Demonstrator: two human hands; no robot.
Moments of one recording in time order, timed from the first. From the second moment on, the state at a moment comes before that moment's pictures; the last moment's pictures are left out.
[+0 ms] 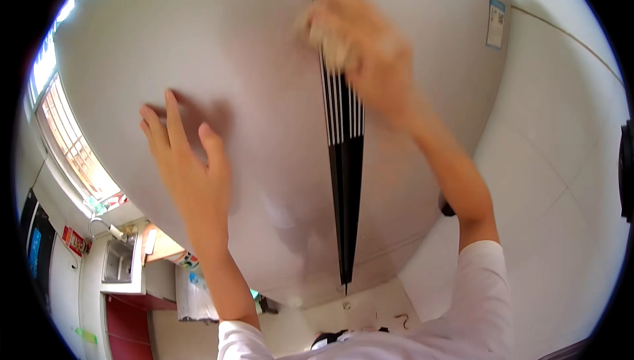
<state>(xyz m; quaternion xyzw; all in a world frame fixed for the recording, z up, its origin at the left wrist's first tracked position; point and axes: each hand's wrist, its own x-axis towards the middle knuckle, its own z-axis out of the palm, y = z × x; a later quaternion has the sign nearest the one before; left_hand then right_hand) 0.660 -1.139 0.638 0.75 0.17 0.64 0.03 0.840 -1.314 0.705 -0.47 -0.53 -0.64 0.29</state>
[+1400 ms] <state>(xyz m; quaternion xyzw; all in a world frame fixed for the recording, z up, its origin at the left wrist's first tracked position) 0.647 -1.128 0.628 0.77 0.08 0.63 0.07 0.819 -1.311 0.827 -0.45 -0.41 -0.72 0.34</state>
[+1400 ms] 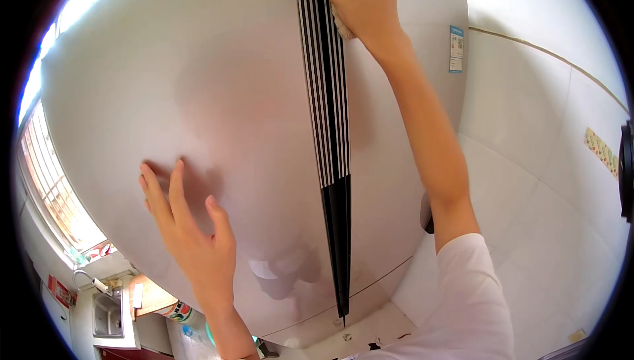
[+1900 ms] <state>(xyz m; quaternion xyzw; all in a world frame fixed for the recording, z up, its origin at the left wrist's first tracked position) 0.647 -1.127 0.626 0.77 0.07 0.63 0.09 0.825 -1.311 0.855 -0.47 -0.37 -0.74 0.30</state>
